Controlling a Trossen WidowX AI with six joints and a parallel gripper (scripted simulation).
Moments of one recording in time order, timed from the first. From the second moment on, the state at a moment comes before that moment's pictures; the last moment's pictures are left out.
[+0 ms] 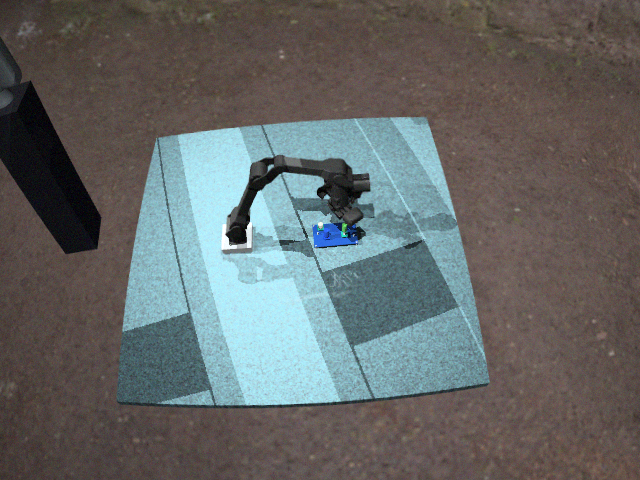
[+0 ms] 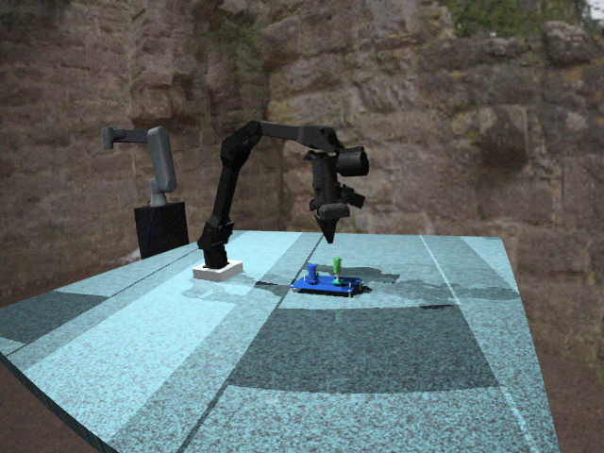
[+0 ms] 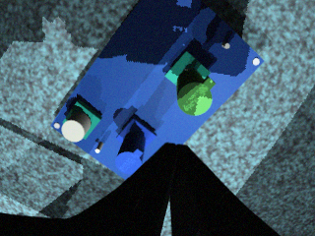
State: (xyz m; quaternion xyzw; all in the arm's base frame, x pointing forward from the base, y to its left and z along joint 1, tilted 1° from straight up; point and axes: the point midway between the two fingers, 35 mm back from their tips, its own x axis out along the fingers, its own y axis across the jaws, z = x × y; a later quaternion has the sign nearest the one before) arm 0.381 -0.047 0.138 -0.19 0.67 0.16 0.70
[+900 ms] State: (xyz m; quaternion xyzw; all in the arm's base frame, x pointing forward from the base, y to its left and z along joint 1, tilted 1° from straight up) arm 0.397 -0.050 0.135 0.00 0.69 -0.01 0.72
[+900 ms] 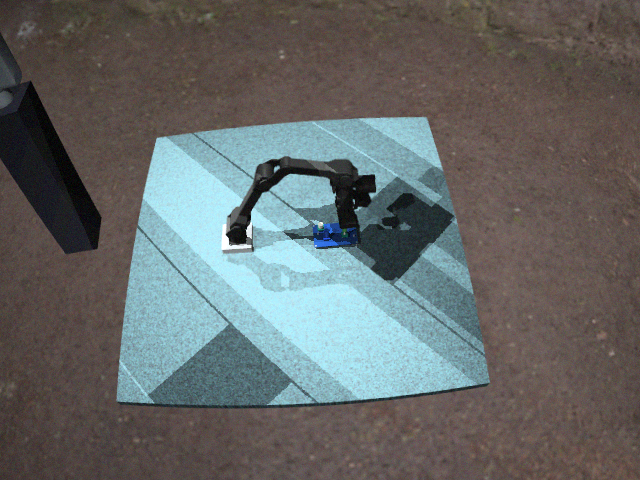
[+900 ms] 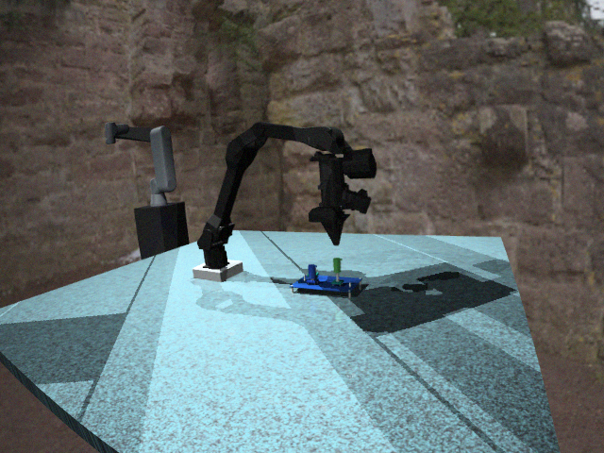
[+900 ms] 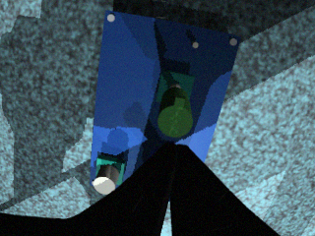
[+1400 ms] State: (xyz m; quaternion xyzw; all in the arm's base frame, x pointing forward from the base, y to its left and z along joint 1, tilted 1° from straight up) arm 0.398 -0.050 0.121 0.00 0.69 -0.01 0.72
